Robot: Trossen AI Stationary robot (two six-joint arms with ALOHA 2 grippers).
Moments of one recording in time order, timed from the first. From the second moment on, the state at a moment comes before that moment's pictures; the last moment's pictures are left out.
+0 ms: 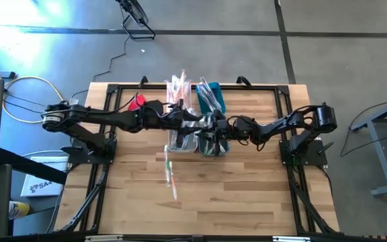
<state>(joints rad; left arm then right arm) 0.11 1.38 0.92 0.41 0.08 0.02 -0.08 1.64 0.63 1.08 -0.09 0.03</state>
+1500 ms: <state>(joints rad) 0.11 0.39 0.34 0.09 -0.07 -0.02 -0.08 1.54 0.63 0.77 0.20 0.25</state>
